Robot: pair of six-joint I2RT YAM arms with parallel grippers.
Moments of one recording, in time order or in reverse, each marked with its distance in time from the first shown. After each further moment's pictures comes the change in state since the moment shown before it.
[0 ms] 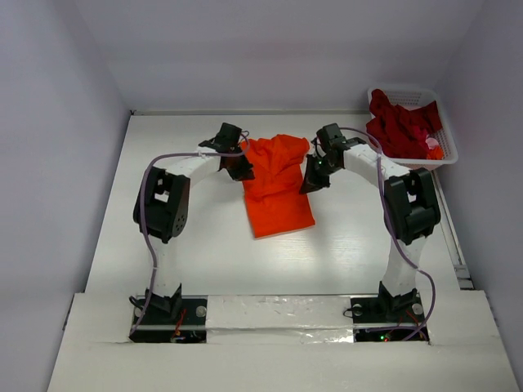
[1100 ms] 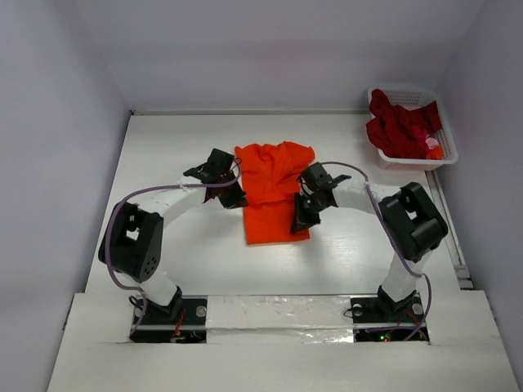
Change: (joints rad) left arm -0.057 -0.402 -0.422 0.008 -0.003 -0.027; right arm 0.193 -0.141 -0.412 0.231 0.003 0.060
